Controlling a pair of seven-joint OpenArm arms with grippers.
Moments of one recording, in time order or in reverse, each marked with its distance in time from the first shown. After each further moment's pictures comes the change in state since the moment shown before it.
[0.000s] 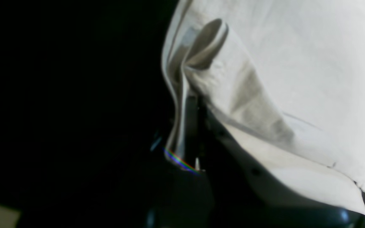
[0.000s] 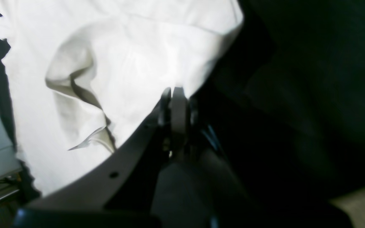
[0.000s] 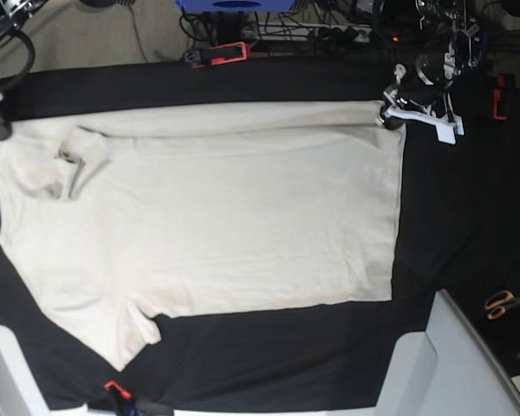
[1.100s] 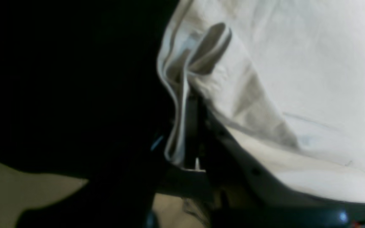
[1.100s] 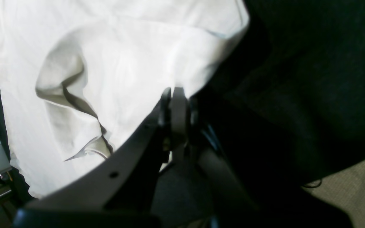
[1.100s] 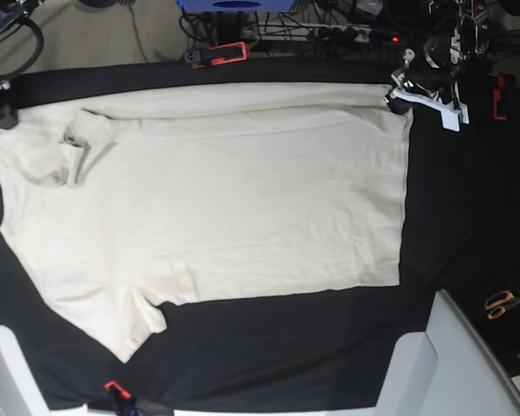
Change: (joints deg) left arm 3.5 -2.0 0.3 0.2 4.0 -1.6 -1.4; right arm -1.8 -2.7 0.0 2.3 -0.2 -0.1 0.5
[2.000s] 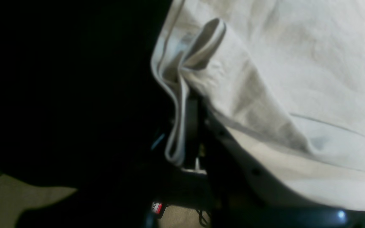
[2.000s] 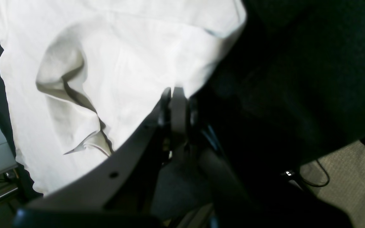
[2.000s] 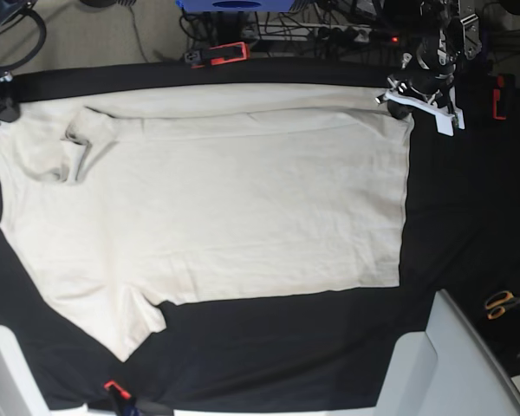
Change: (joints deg) left arm -0.9 3.0 -0.7 0.3 7.2 0.1 -2.1; right arm -2.4 -0.8 0.5 0.5 2.2 -0.1 -0.7
